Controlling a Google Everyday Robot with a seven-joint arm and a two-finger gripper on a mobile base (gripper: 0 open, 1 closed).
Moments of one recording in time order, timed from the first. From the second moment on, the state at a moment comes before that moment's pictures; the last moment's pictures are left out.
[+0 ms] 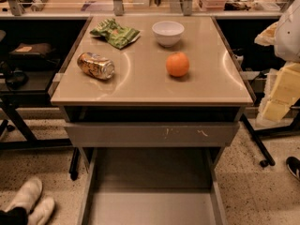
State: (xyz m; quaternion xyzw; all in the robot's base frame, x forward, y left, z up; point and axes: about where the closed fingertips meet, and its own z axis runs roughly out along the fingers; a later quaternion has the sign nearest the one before) arm 0.438 -0.217 0.977 -0.60 0.78 -0.03 0.16
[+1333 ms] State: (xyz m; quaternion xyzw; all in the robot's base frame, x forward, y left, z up) arm 0.448 -0.186 0.953 -0.62 0.74 -0.04 0.26
